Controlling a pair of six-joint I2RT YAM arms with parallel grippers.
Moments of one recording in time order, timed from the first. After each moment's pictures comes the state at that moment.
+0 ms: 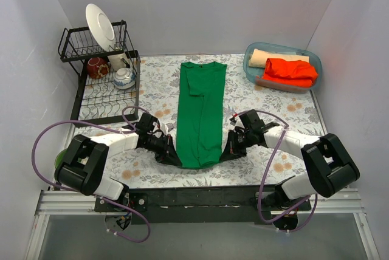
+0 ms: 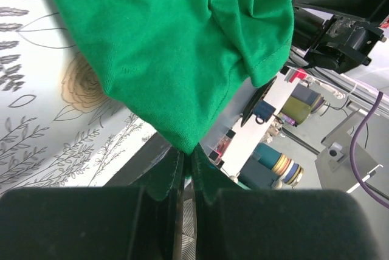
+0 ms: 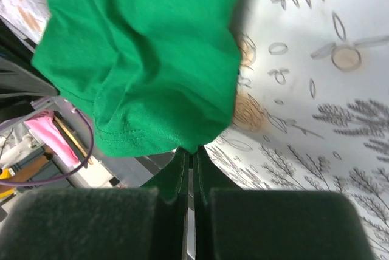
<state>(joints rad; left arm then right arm) -0.42 1.45 0.57 -0.34 0.91 -0.62 0.52 1.41 0.59 -0.32 -0.63 0.65</state>
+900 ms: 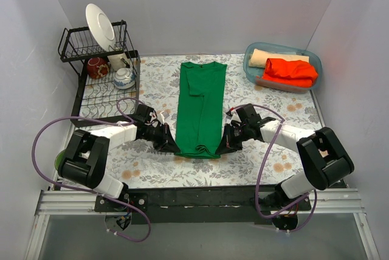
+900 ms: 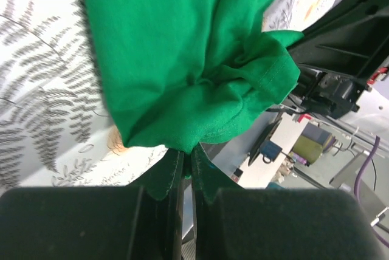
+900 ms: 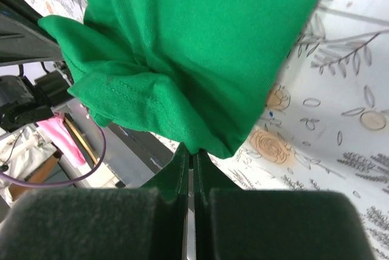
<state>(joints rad) -0.34 1.50 0.66 -0.31 0.81 -0.60 0.53 1.48 0.68 -0.29 -0.66 0.65</state>
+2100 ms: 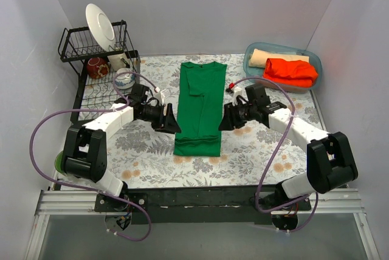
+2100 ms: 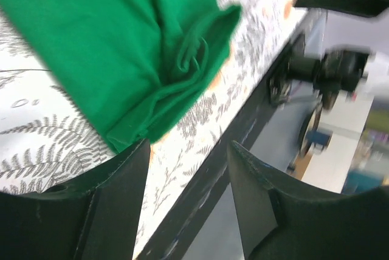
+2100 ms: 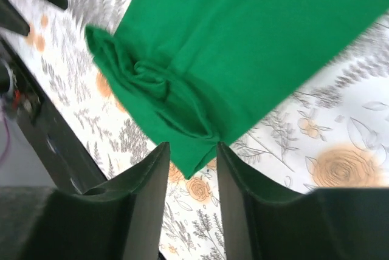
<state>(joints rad) -0.26 1.56 0.97 -0.50 0.86 -0.25 0.39 1.45 0.91 -0.34 -0.63 0.16</state>
